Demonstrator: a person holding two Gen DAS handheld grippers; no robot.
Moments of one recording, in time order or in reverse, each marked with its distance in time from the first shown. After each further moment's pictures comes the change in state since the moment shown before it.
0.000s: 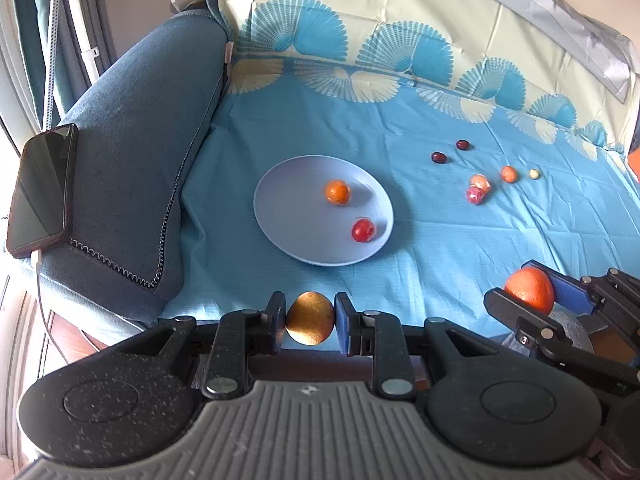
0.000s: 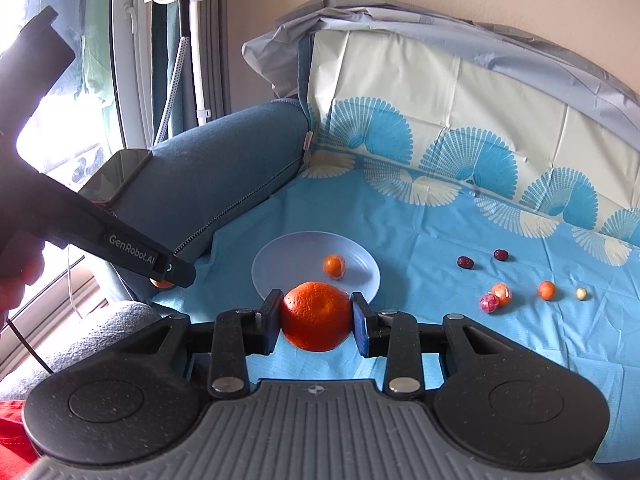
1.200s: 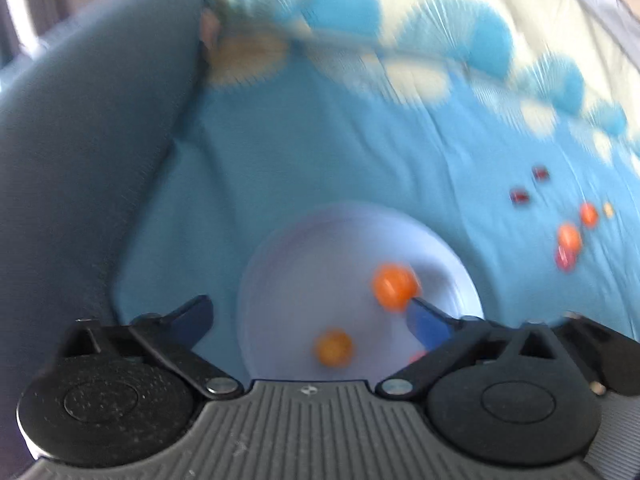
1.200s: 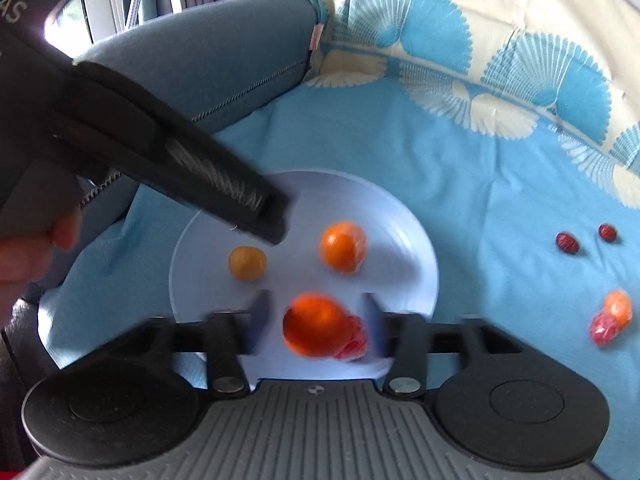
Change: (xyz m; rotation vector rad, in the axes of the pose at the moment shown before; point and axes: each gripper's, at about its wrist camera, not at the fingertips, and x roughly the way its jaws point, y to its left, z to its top) left arm 0.195 0.030 0.104 -0.008 -0.018 0.035; right arm 0.255 -0.028 0.011 -0.017 0.223 0.079
